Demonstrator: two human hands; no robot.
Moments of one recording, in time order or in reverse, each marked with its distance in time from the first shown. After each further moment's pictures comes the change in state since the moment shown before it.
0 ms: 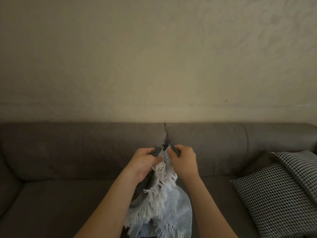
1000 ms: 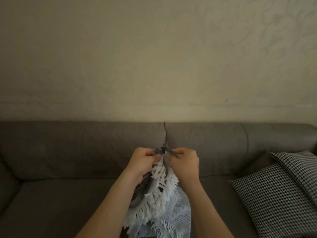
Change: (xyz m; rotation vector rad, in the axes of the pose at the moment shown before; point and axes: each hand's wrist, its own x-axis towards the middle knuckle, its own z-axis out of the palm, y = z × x) left_hand -0.012 0.009 0.006 0.134 0.116 0.051; right_hand -0.012 -0.015 -0.001 0.008 0.091 0.217
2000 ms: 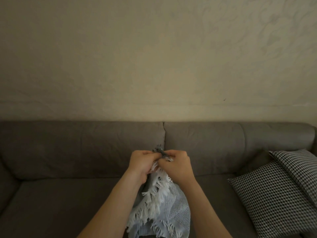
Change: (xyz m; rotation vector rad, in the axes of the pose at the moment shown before) left_hand -0.002 -0.007 0.008 -0.182 0.166 -0.122; right_hand -0.018 -0.003 0.001 0.078 -0.247 -0.120
